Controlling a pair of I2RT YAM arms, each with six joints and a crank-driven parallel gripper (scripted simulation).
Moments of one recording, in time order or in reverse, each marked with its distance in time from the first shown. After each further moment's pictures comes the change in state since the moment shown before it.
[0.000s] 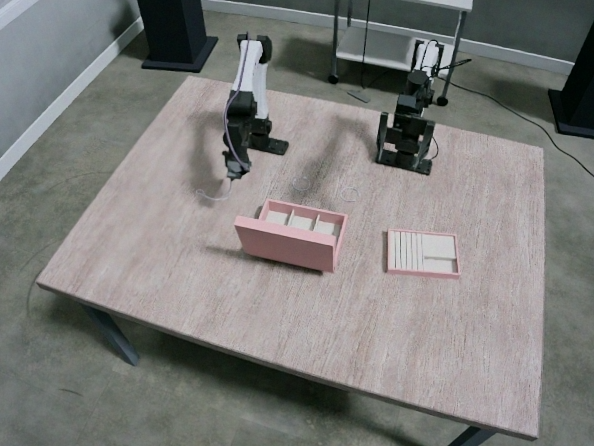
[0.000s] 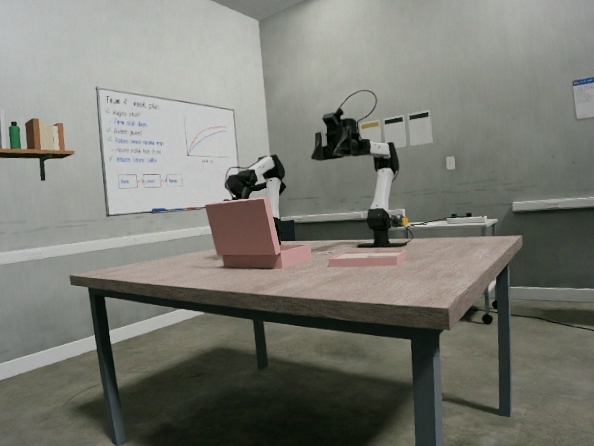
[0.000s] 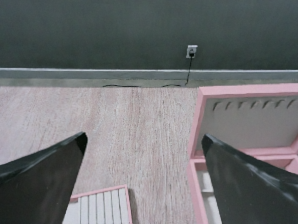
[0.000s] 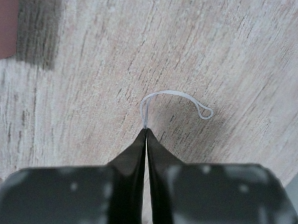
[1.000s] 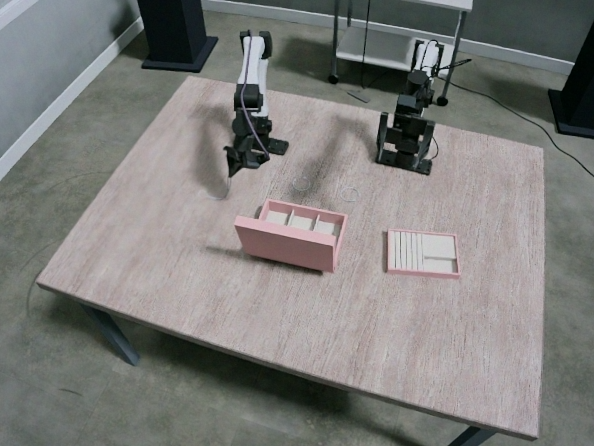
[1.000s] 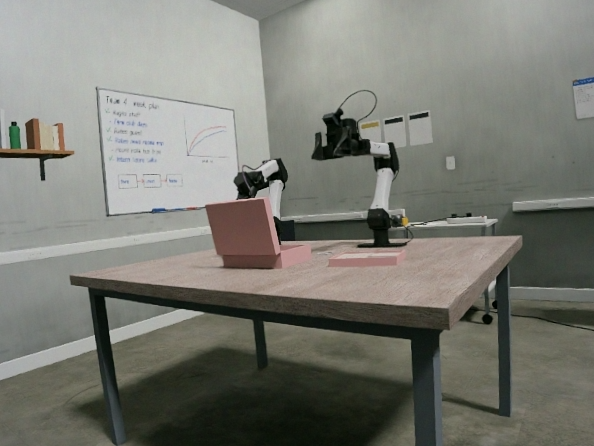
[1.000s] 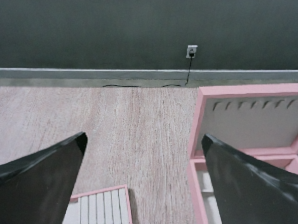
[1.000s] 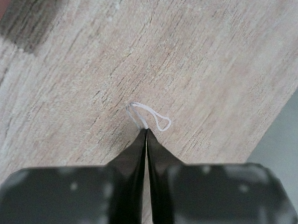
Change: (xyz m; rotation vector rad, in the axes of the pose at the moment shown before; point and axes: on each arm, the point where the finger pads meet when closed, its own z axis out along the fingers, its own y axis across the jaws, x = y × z) left arm 0.000 0.000 0.000 0.000 0.000 0.000; right arm -0.009 -0.007 -0.014 0.096 -0.151 -0.344
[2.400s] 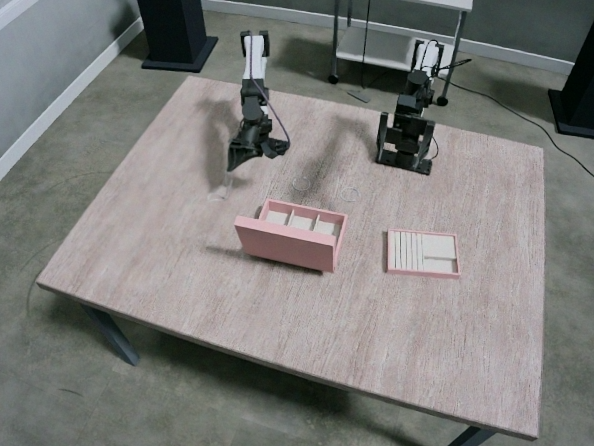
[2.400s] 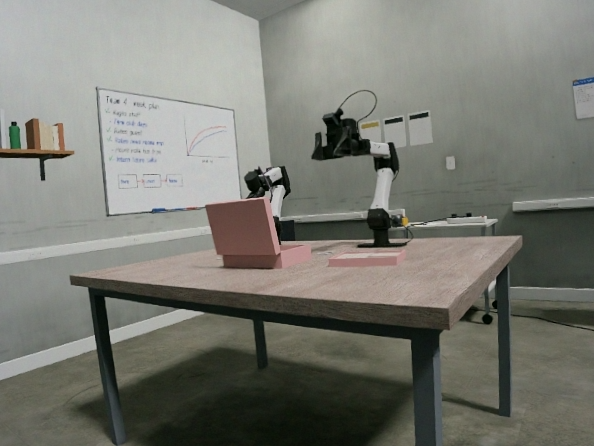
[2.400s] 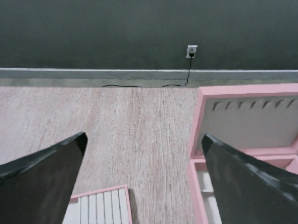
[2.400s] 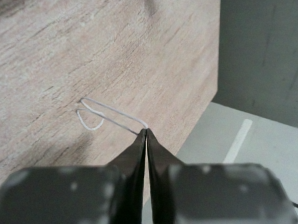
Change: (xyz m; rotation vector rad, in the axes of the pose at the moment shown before) left arm 0.000 0.000 0.000 0.000 0.000 0.000; right arm -0.017 -0.015 -0.022 0.195 -0.159 -0.463
